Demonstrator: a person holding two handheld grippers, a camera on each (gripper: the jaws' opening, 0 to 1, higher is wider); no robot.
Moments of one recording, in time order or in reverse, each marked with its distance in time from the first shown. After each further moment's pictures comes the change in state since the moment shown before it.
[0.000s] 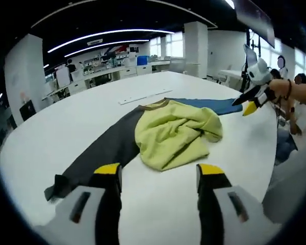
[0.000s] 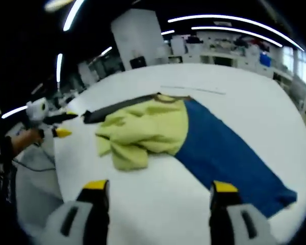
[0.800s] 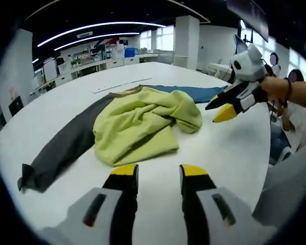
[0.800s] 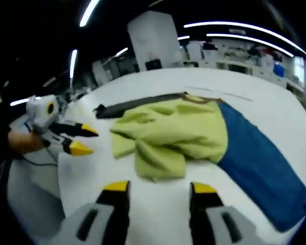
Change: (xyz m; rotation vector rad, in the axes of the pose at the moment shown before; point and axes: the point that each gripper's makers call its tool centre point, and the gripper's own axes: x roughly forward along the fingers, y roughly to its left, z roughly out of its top) left arm 0.041 -0.066 -0.031 -0.009 0.062 -0.086; right arm 0.048 0.058 -0.008 -0.082 -0.039 0.063
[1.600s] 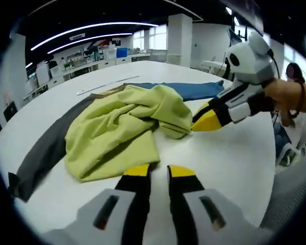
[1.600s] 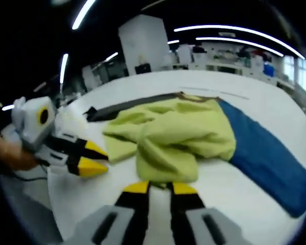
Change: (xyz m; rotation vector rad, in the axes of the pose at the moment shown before) left arm 0.050 -0.032 0.005 0.039 -0.001 -0.036; right arm 0.022 -0.003 0.000 0.055 -0.048 -0.116
